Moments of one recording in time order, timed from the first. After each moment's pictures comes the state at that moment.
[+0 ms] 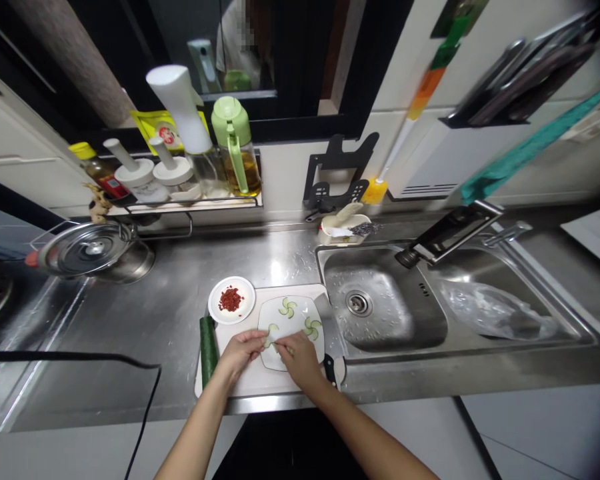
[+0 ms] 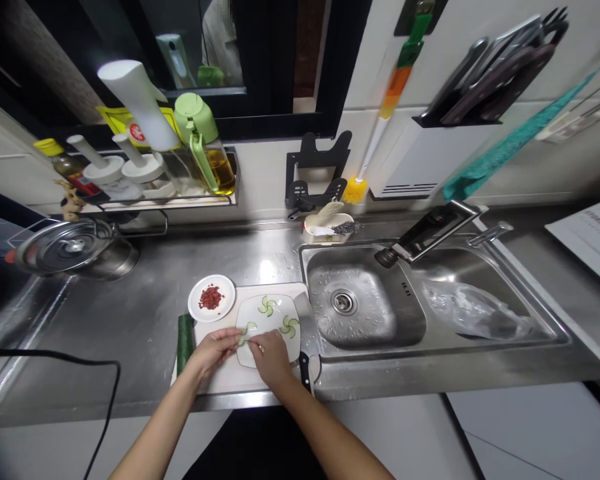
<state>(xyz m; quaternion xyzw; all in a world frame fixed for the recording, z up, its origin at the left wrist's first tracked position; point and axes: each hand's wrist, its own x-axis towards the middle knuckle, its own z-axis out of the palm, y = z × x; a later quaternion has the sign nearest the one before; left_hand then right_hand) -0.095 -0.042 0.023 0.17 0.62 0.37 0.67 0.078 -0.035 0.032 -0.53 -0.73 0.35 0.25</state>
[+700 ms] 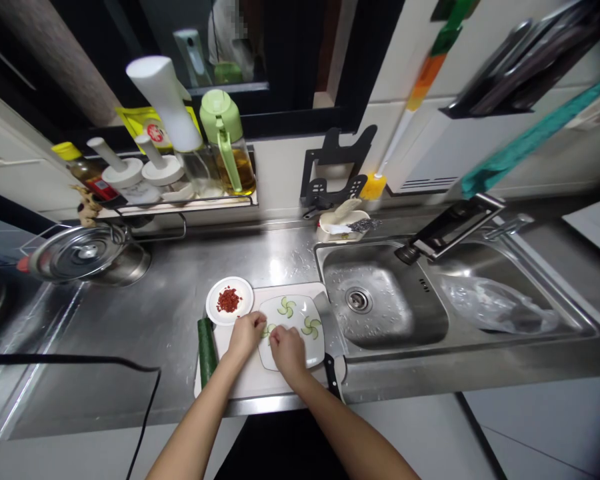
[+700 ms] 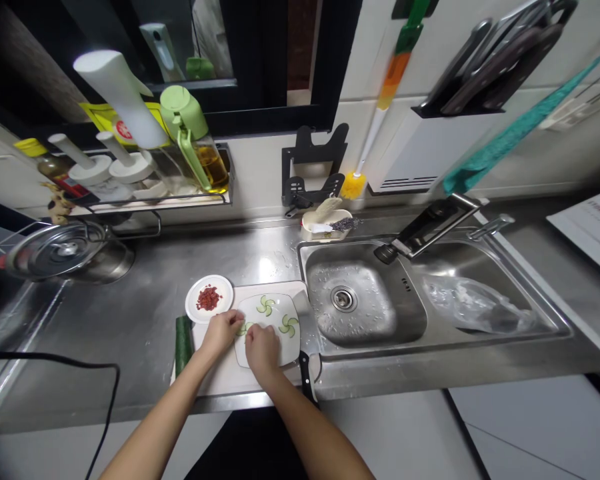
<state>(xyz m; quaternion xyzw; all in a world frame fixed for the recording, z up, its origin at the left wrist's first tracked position) -0.090 0.001 0.024 0.58 0.71 0.18 0.36 0.044 -0.023 0.021 -0.66 -0.70 0.28 0.07</state>
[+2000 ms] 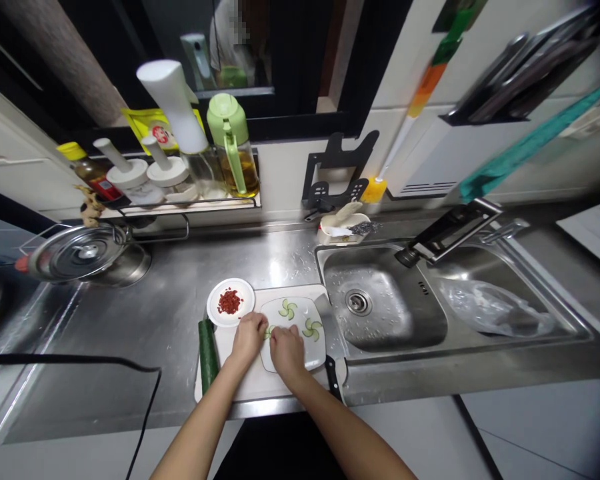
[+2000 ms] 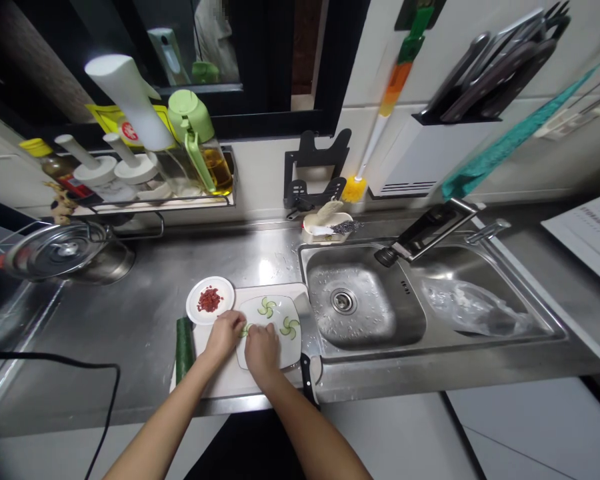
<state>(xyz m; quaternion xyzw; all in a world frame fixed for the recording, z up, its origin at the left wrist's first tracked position) -0.090 -0.003 0.010 0.65 0.69 0.19 0.27 0.038 -0.022 0.026 -0.63 -0.74 0.25 0.03</state>
